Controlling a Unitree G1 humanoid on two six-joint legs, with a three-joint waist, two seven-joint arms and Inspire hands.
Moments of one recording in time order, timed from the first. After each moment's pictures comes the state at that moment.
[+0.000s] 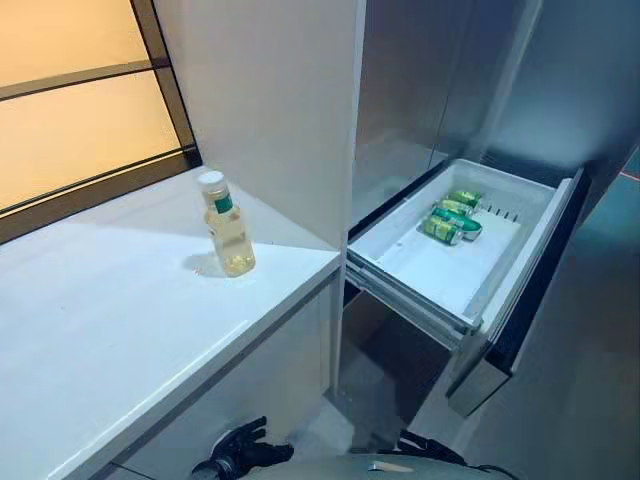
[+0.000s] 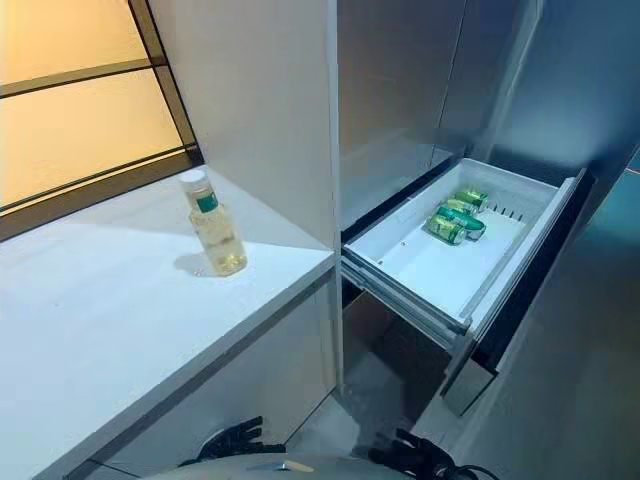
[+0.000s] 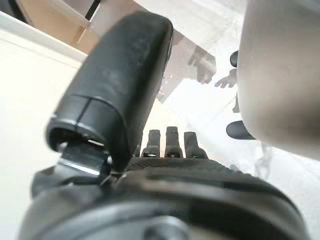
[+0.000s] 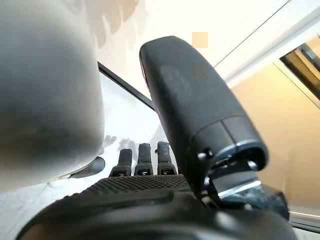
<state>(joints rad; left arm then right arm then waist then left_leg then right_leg) 0.03 0.19 -0.24 1.25 -0.35 -0.17 -0.16 0.01 -0.21 0.20 1.30 0.45 -0.07 0.27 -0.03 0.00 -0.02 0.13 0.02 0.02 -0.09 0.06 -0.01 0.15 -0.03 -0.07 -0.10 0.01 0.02</state>
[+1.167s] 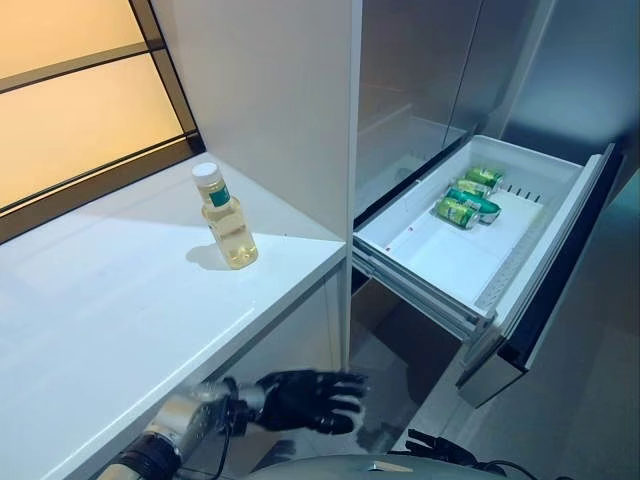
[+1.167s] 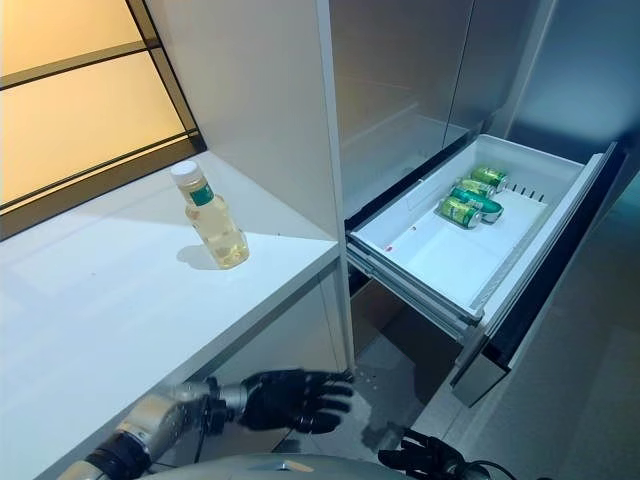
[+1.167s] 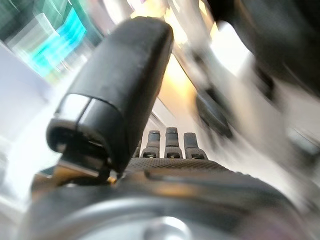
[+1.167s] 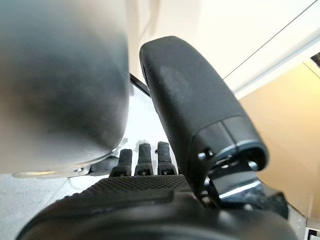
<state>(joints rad) -0.02 0.47 -0.33 0.01 -0.89 0.54 -0.85 0.03 -0.27 0.20 1.23 0.42 -0.02 0.29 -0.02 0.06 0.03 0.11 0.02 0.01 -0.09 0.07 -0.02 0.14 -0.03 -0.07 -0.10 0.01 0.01</state>
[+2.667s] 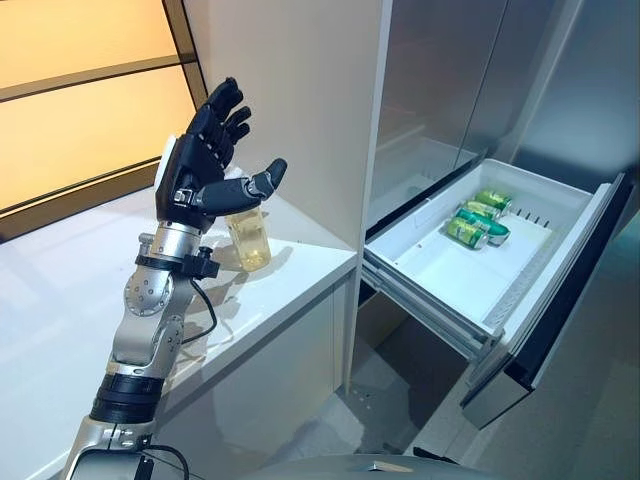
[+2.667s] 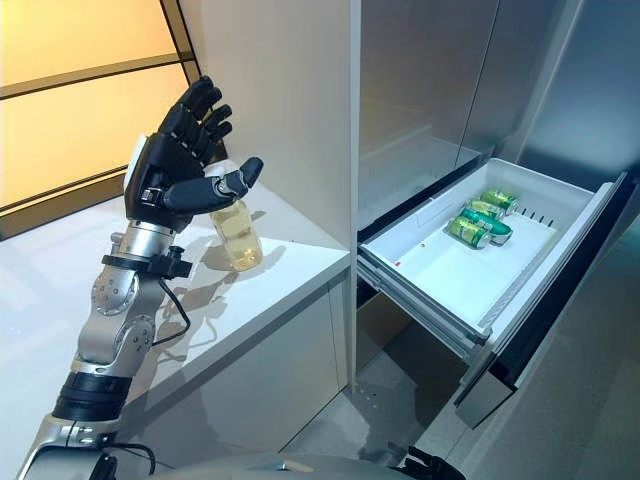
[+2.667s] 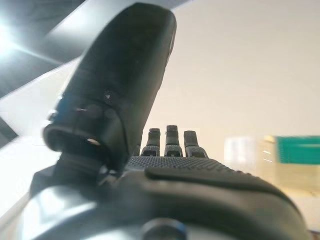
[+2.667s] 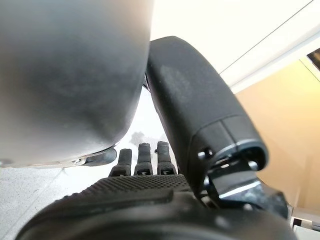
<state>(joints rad) -0.20 0.46 0.01 -0.13 -0.55 -0.22 -0.07 0.10 -0.25 0.21 1.23 0.45 -0.05 0.23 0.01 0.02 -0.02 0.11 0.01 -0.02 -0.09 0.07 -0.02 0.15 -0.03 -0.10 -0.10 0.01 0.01</state>
